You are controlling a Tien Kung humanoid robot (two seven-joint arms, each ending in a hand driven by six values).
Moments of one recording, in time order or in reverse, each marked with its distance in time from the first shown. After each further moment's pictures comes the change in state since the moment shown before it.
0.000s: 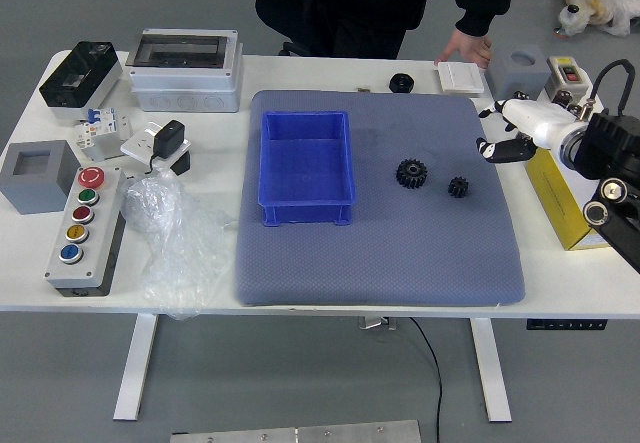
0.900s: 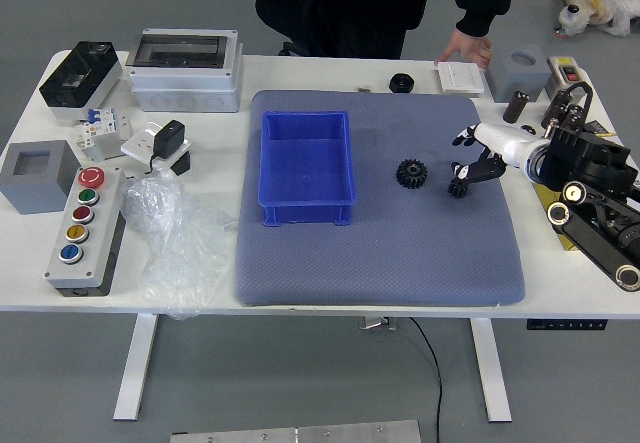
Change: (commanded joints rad) left arm 0.000 -0.005 0.005 0.000 -0.002 0.000 0.000; right arm 0.055 0.091 -0.091 -0.161 0.086 -0.025 0.032
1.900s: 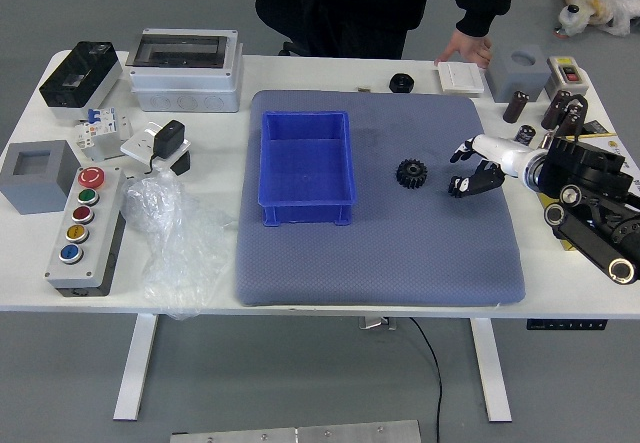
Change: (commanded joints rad) left arm 0.000 -0.003 0.003 0.000 -0.001 0.000 0.000; right arm 0.045 0.007 -0.108 -0.136 0.083 -0.039 0.093
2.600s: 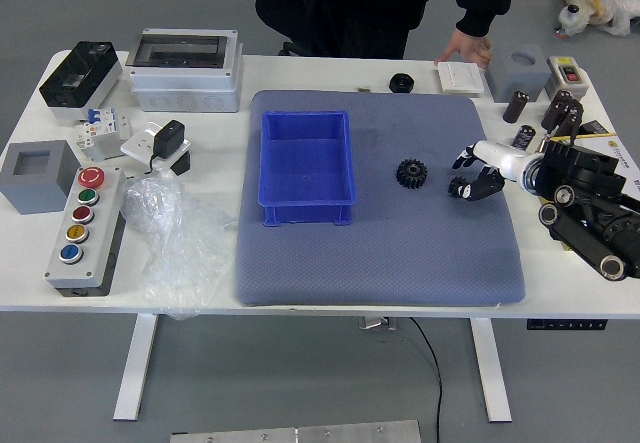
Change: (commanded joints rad) left arm -0.002 -0.002 -0.001 0.000 0.000 0.000 0.000; right arm 0.019 0.030 -0.028 -0.069 0.005 0.002 -0.005
